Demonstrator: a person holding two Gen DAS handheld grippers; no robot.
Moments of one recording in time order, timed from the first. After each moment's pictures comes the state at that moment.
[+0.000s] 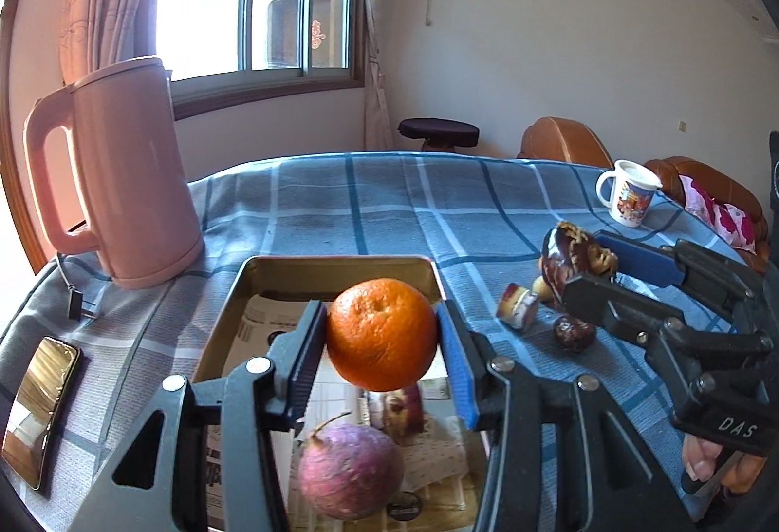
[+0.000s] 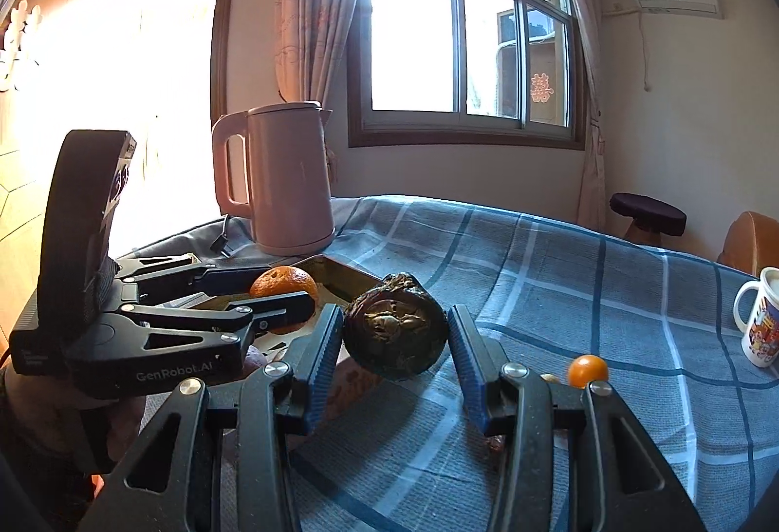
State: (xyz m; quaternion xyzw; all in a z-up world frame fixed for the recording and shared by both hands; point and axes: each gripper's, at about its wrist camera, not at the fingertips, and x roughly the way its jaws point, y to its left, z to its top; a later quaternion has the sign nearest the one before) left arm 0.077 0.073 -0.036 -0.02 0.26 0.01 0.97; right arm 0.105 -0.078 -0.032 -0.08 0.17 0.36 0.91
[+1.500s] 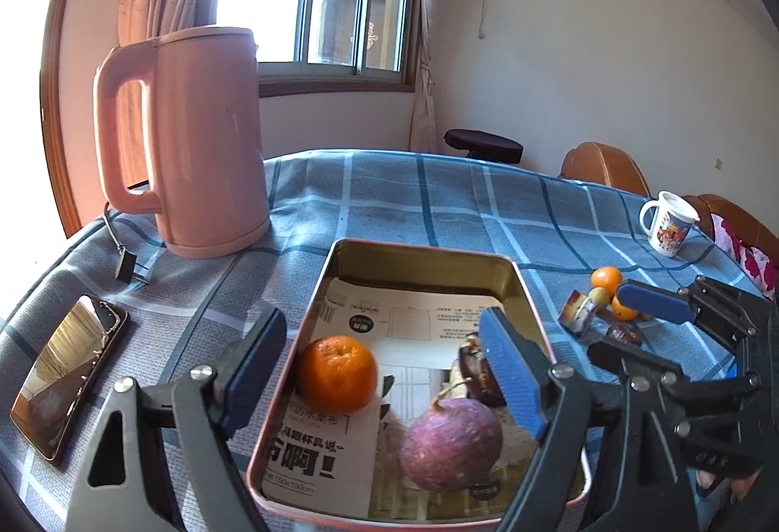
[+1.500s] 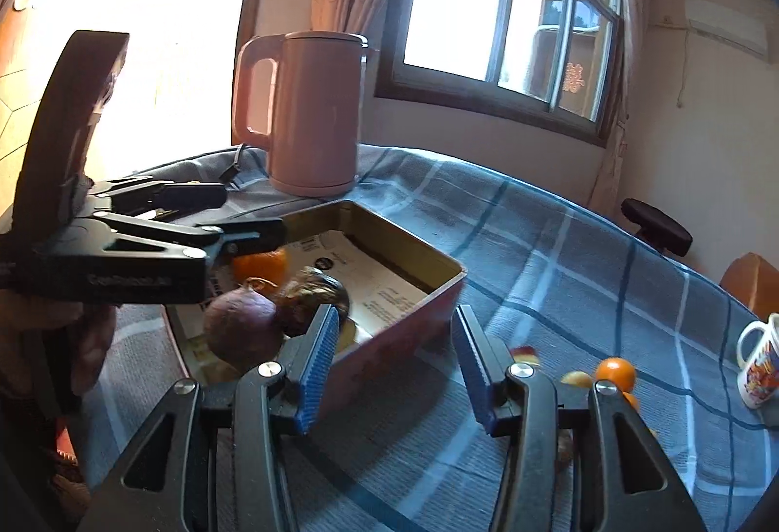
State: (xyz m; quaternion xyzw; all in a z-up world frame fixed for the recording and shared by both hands) left arm 0.054 0.114 -0.039 -0.06 0.25 0.06 0.97; right arm 0.099 -0.052 -0.052 -0.17 0.21 0.35 0.90
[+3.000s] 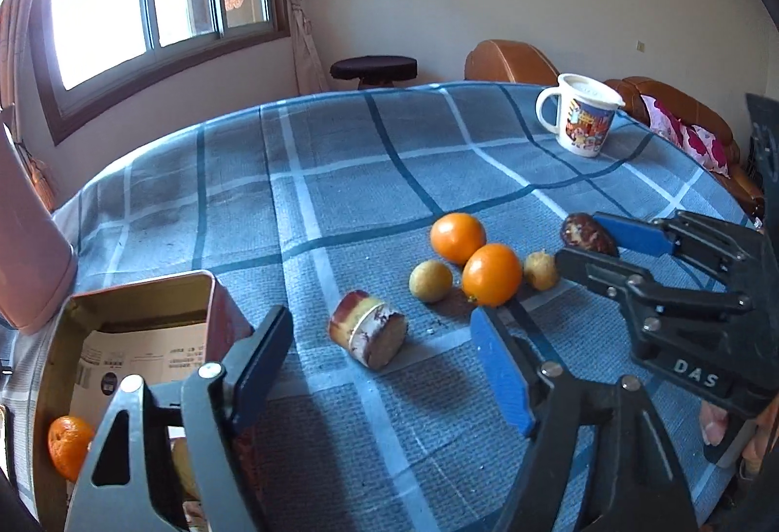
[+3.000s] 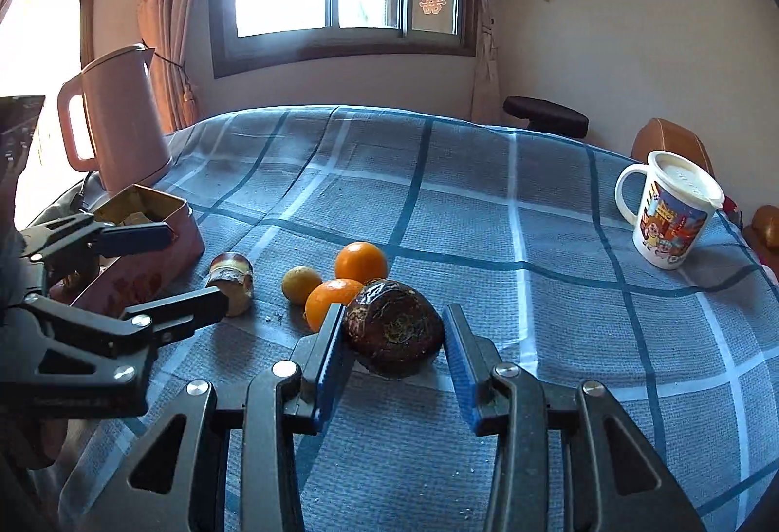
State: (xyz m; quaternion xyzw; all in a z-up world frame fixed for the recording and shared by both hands) left arm 0.160 -0.044 -0.058 0.04 0.36 -0.08 0.93; right arm 0.175 -0.191 -0.061 -0.08 0.30 0.19 0.93
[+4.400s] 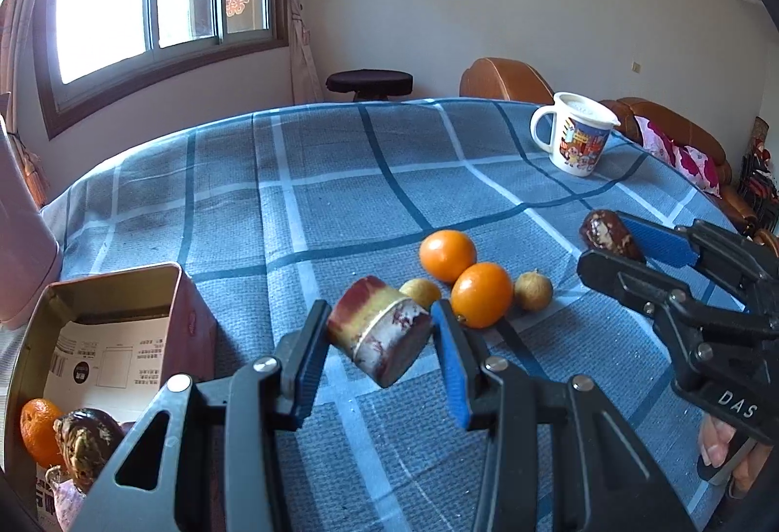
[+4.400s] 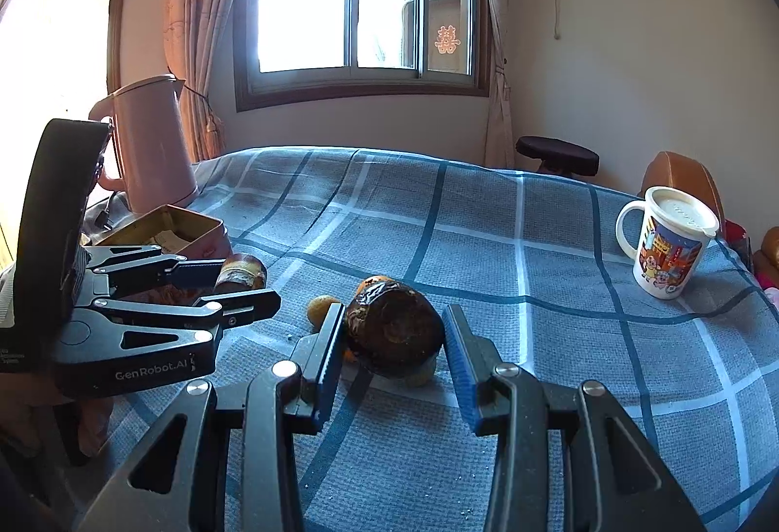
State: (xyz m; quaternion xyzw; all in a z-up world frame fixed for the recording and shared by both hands) left arm 0.158 -0.045 -0.057 0.02 0.33 -0.09 0.94; right arm 0.154 -0.197 -0.049 -0.08 0.24 0.22 0.94
